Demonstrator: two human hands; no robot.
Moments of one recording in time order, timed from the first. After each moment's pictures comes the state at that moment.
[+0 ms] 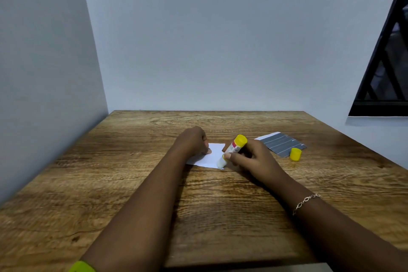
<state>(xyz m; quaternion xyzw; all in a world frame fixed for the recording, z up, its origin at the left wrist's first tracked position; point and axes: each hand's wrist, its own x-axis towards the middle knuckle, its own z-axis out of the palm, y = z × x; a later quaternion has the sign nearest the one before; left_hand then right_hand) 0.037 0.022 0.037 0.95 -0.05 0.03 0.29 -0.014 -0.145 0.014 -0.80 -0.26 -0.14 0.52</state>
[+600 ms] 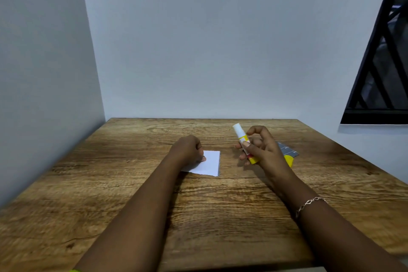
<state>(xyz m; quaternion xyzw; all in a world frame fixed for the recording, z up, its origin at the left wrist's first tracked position) 0.031 0.023 0.032 0.95 -0.06 0.04 0.30 -0.008 -0.168 0.028 -0.66 -0.18 -0.09 0.72</state>
